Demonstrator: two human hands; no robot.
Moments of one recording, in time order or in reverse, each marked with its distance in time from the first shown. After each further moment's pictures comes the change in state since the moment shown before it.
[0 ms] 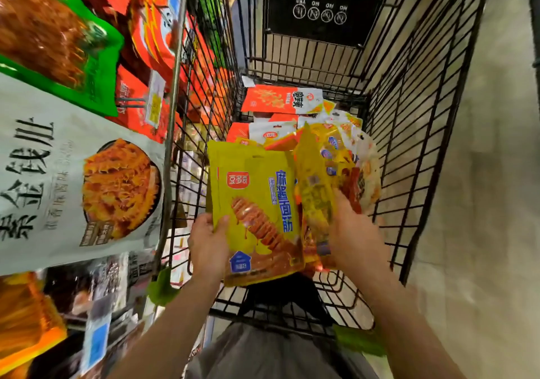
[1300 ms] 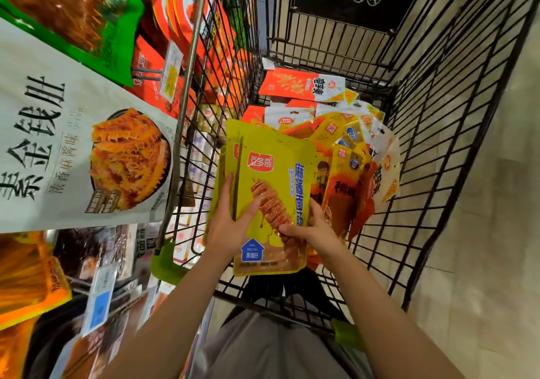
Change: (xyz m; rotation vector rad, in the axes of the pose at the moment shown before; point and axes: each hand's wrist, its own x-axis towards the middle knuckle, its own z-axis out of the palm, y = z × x) left_hand -0.002 -0.009 0.005 0.142 -0.279 0.190; right_hand 0.048 0.019 0.103 1.010 -0.514 0.119
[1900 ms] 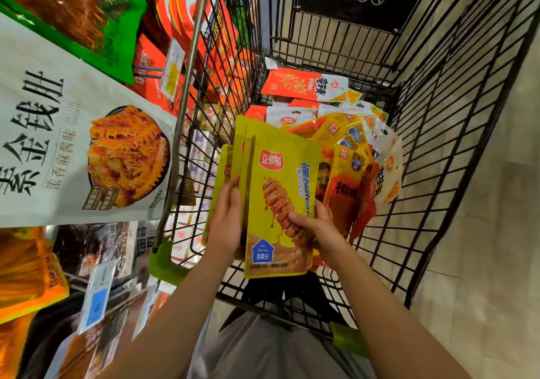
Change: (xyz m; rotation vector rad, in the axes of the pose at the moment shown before) left_hand -0.004 0.013 0.007 -0.227 0.064 -0.110; right_hand 0.013 0.003 -0.009 0.129 0.014 0.032
